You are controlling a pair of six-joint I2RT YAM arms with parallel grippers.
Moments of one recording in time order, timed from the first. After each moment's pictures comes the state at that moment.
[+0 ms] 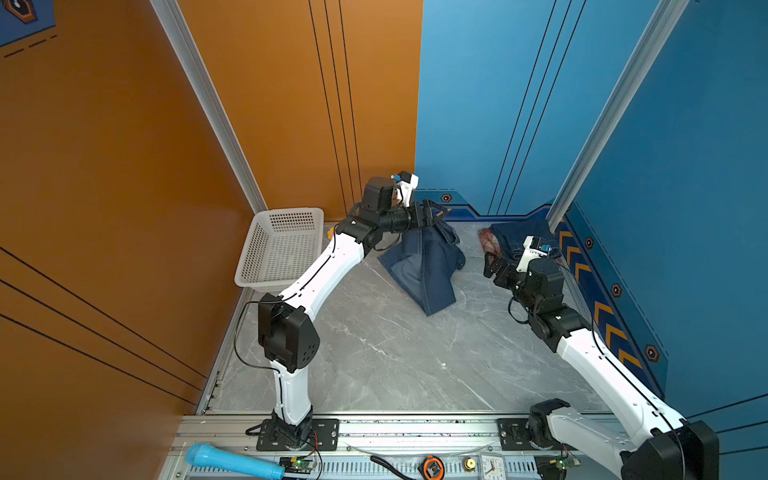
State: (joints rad) left arm -0.50 1.88 1.86 -0.31 0.61 -0.67; right arm 0.24 1.05 0.79 -0.07 0.12 0.50
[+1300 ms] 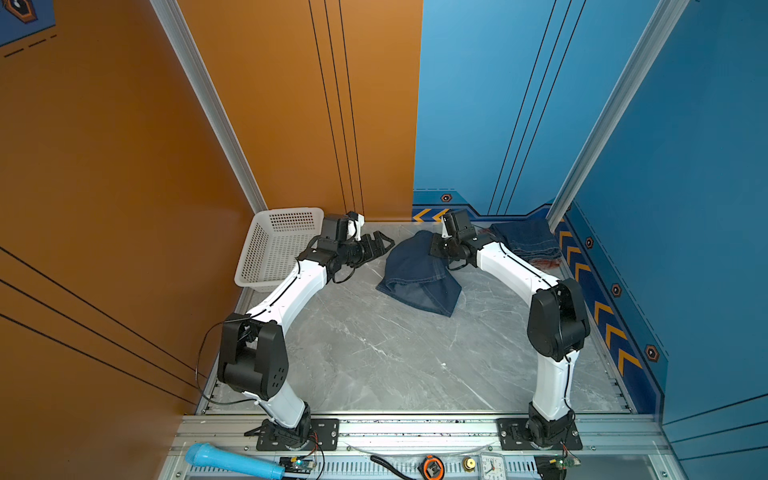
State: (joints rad) left arm -0.25 1.63 1.33 -0.29 0.50 -0.66; right arm 0.44 1.97 1.73 -0.48 -0.07 0.57
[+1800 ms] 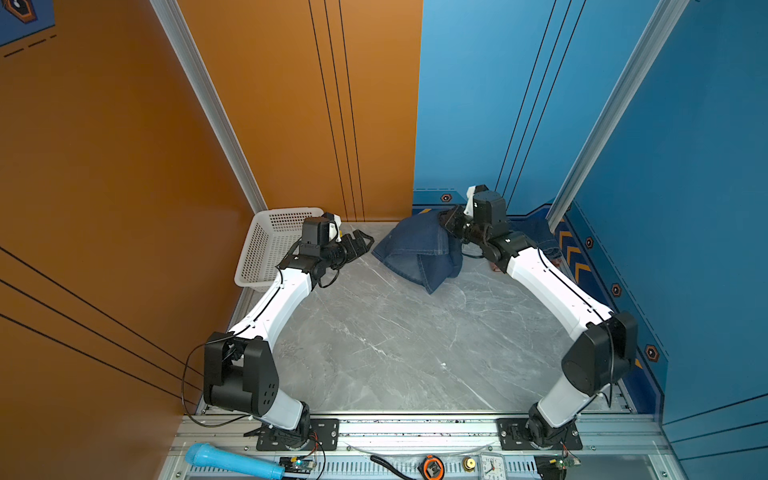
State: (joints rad) left arm -0.17 1.52 1.25 -0.29 0.41 -0.68; right arm 0.40 1.62 1.49 -0.25 -0.14 0.90
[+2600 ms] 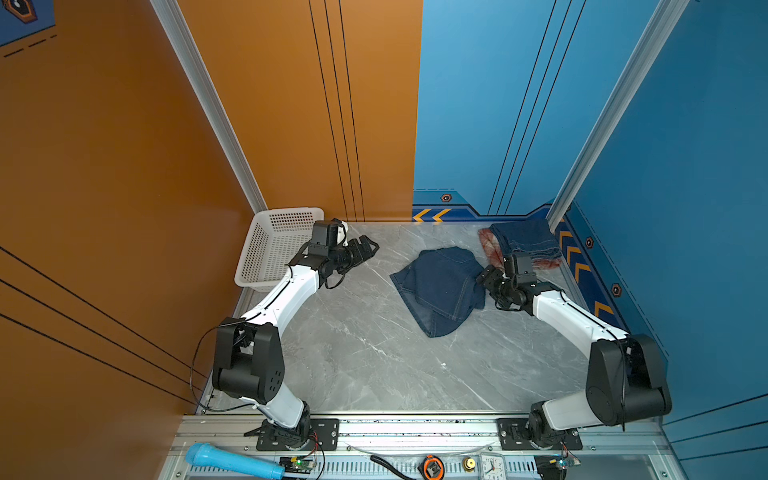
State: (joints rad) left arm -0.20 1.60 1.25 -0.29 0.40 -0.69; right arm 0.16 1.50 0.92 -0.26 -0.09 0.92
